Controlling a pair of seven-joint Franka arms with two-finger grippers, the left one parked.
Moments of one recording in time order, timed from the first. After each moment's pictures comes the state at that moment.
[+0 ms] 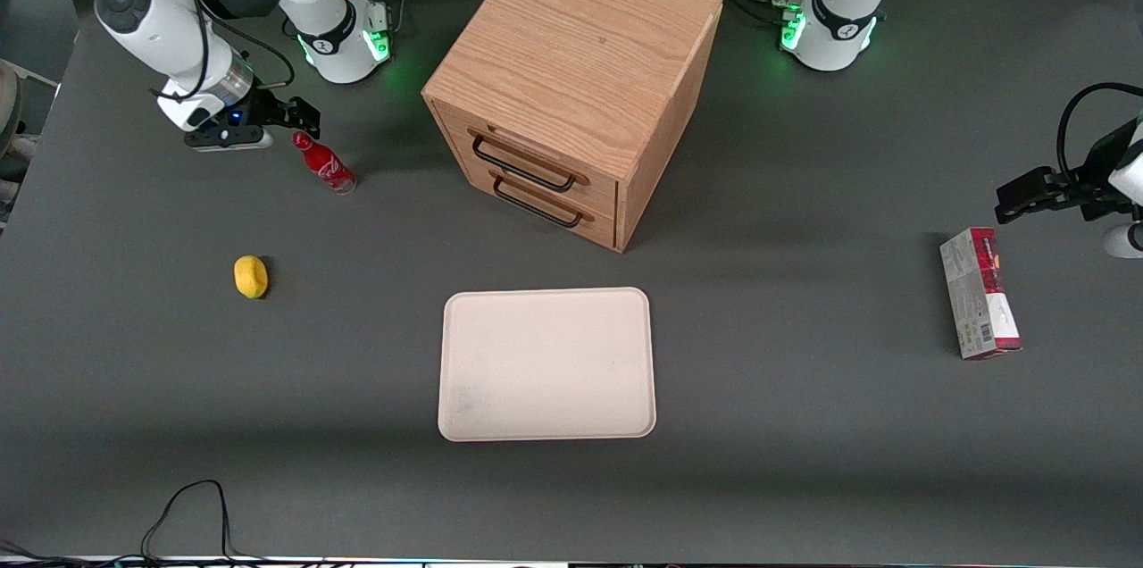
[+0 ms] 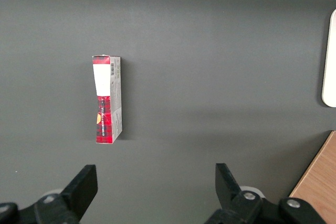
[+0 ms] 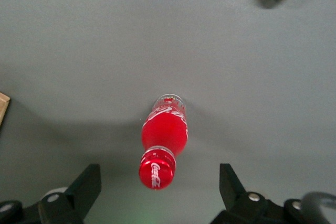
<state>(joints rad) 0.09 -0.56 -0.06 -2.85 0.01 2.21 0.04</state>
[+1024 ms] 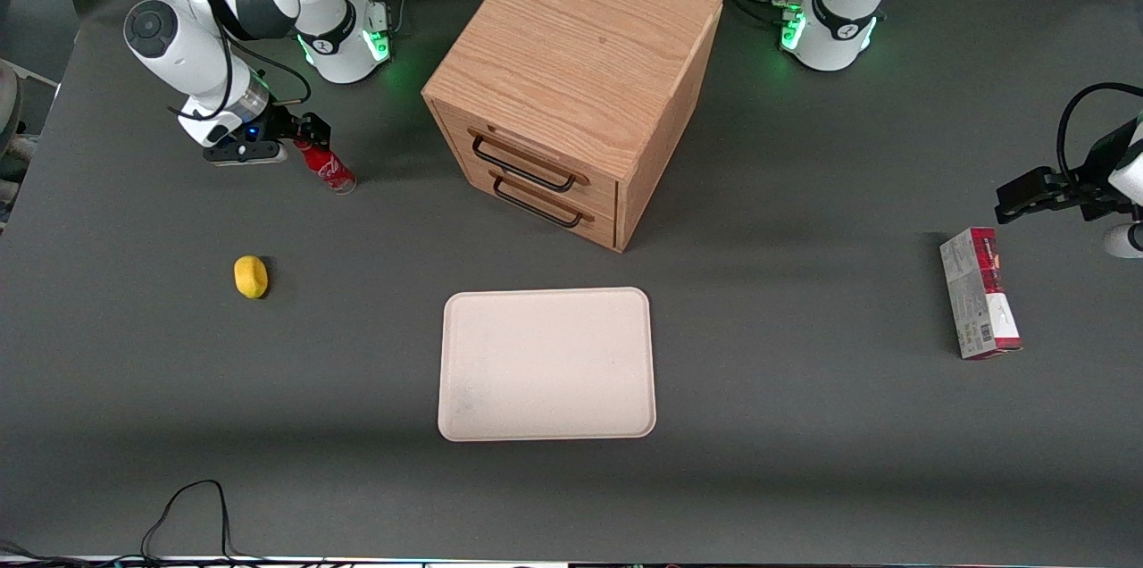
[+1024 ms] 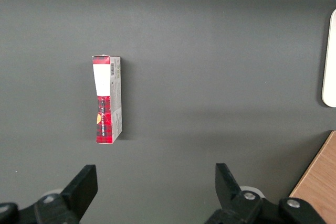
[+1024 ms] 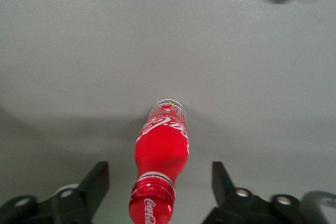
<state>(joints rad) 0.10 -0.47 -0.06 -2.86 0.01 2.31 0.04</state>
